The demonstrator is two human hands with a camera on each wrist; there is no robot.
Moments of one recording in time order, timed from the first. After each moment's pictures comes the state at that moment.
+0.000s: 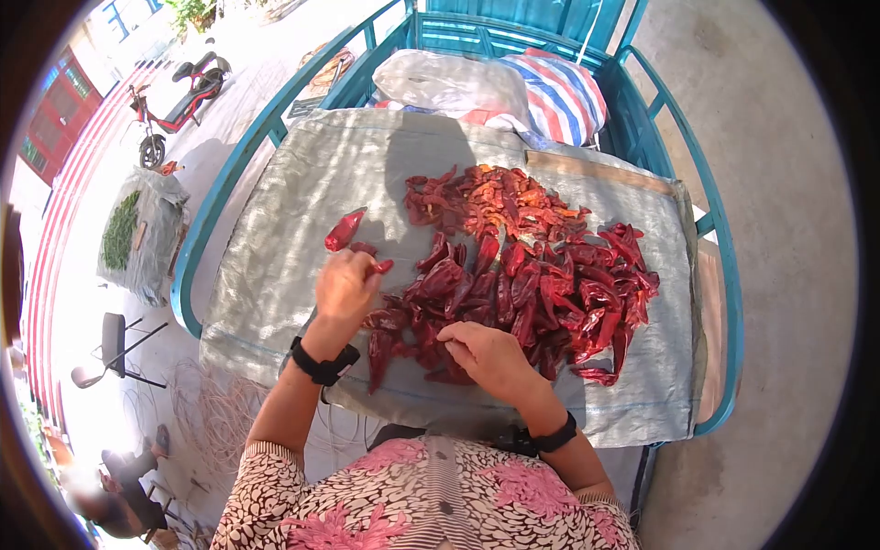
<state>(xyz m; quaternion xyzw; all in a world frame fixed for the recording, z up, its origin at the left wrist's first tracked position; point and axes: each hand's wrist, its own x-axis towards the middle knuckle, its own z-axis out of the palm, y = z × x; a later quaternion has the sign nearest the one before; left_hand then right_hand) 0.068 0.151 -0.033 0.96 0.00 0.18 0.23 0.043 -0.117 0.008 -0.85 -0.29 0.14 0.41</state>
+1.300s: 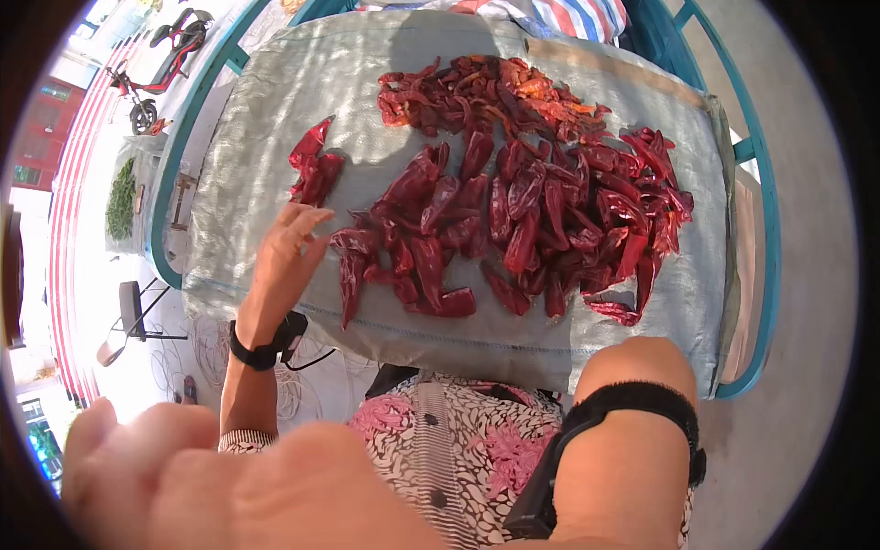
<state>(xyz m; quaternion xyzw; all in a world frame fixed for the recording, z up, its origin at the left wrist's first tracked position) 0.013 0.159 0.005 0.95 -0.02 0.05 0.30 0.003 -0.079 0.218 -0.69 -0.62 -0.17 0.33</state>
